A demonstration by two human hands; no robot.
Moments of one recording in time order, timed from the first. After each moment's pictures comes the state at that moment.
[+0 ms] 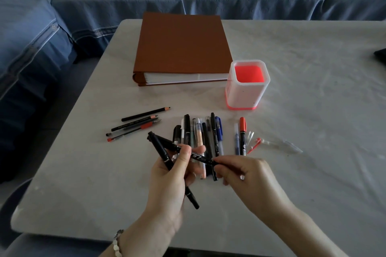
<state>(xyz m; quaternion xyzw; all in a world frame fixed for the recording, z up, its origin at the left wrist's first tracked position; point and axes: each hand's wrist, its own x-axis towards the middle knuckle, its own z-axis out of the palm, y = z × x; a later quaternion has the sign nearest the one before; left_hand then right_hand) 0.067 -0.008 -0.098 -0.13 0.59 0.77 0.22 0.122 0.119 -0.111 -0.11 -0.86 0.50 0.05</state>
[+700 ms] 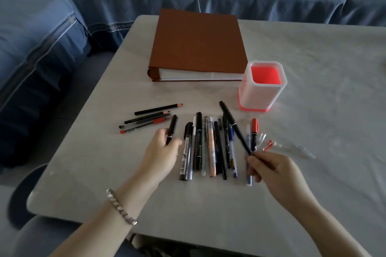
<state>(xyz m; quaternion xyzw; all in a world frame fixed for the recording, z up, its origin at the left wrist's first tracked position) 0.003 -0.041 -0.132 -0.02 0.86 0.46 0.21 0.122 0.147 -0.129 -0.26 -0.83 0.49 0.02</state>
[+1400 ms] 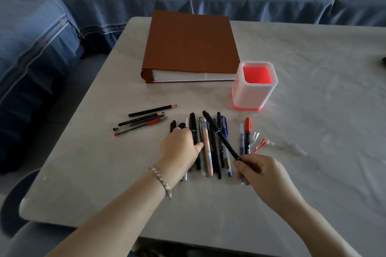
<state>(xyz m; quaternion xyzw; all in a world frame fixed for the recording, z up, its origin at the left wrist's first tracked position) -0.008 0.008 -0.151 0.15 0.97 0.13 0.15 0.123 0.138 -0.130 -0.26 -0.84 0.47 -0.03</state>
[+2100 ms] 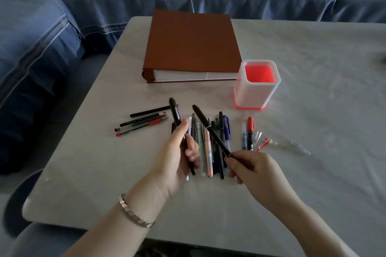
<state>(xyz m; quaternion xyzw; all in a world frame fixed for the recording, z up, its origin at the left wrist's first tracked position) 0.019 -0.012 -0.114 -0.13 0.52 0.75 0.38 0.114 0.121 -0.115 -0.24 -0.83 0.50 -0.03</state>
